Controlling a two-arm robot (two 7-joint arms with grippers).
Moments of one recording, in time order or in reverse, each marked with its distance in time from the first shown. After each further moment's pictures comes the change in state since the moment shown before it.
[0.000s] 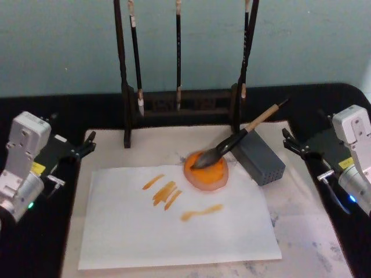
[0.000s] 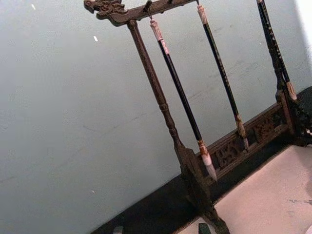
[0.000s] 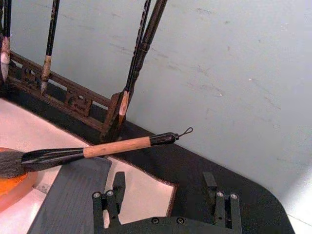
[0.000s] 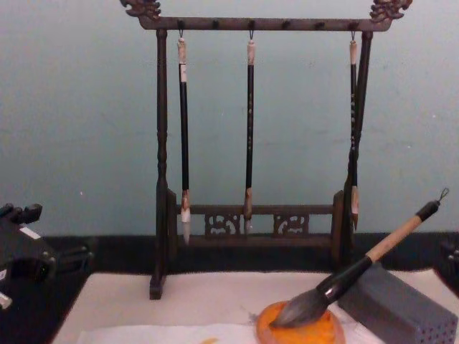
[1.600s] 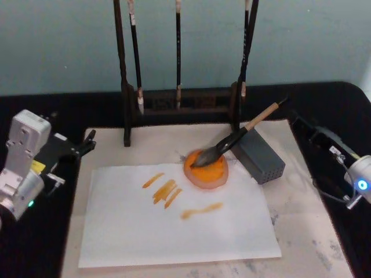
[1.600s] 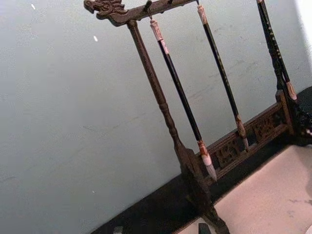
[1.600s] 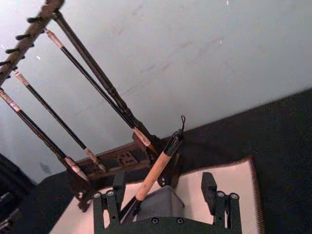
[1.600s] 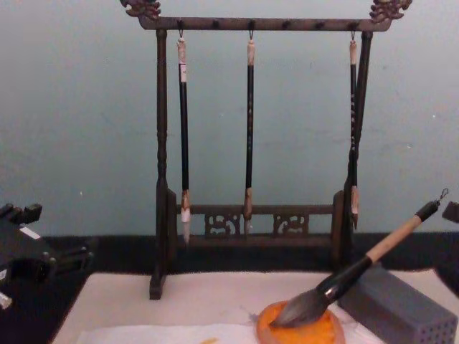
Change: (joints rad) left arm 0.000 0.000 0.000 0.000 0.000 0.000 0.000; right arm -0.021 -0.174 0.275 0.092 0.724 0.243 0.403
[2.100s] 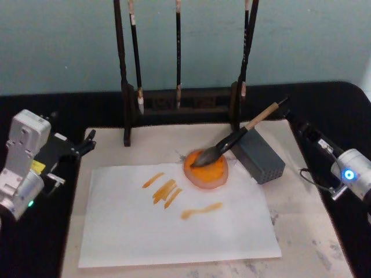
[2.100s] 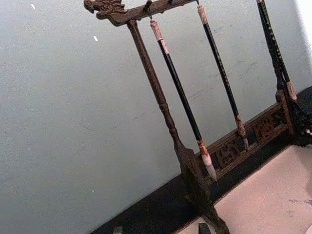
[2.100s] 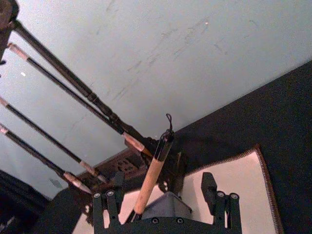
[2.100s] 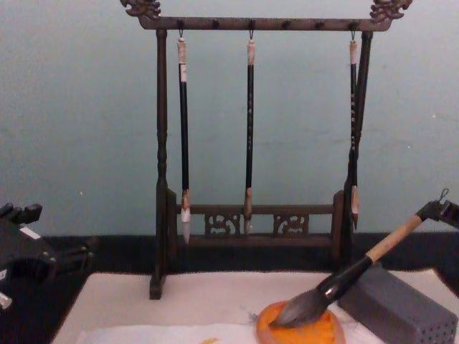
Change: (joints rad) left arm 0.000 0.000 0.000 0.000 0.000 0.000 0.000; right arm 0.102 -0.054 -0.027 0.135 0.106 0.054 -0.014
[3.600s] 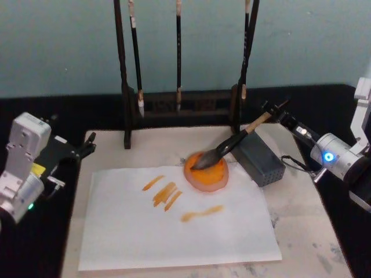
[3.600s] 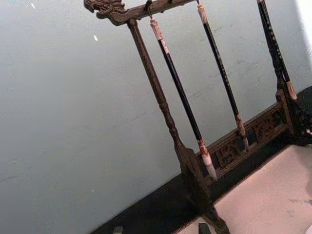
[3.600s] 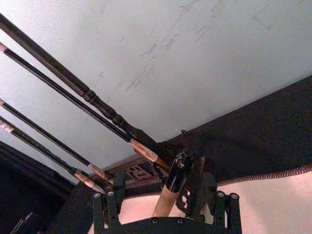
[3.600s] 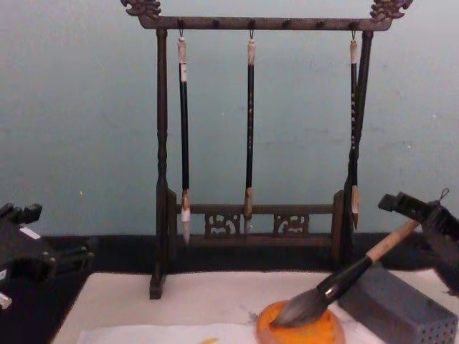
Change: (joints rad) left arm 0.000 0.000 0.000 0.000 0.000 0.000 0.000; right arm 0.278 -0.051 -0.134 0.384 0.028 0.036 0.207
